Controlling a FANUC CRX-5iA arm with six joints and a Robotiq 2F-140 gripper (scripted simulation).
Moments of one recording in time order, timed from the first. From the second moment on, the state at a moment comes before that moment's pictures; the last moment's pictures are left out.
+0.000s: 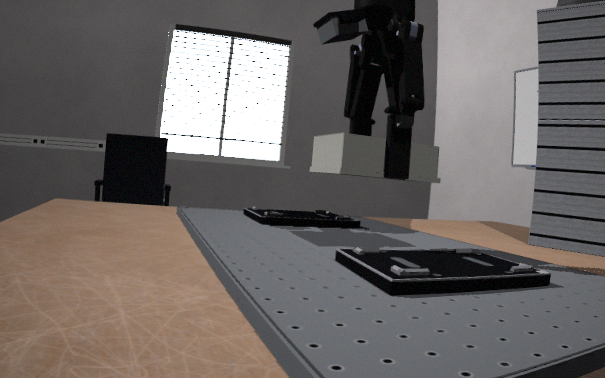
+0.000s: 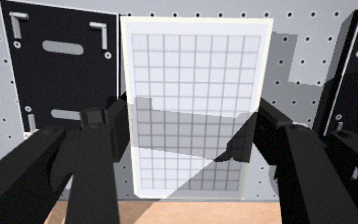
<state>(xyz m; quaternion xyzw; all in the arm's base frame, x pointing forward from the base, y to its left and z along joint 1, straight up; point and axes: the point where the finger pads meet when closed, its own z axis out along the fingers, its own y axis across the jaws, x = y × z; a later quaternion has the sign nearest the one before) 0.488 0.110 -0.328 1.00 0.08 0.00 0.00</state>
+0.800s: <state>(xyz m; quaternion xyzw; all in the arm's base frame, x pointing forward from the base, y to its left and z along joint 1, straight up) 0.499 0.044 -0.327 1.00 0.08 0.00 0.00</state>
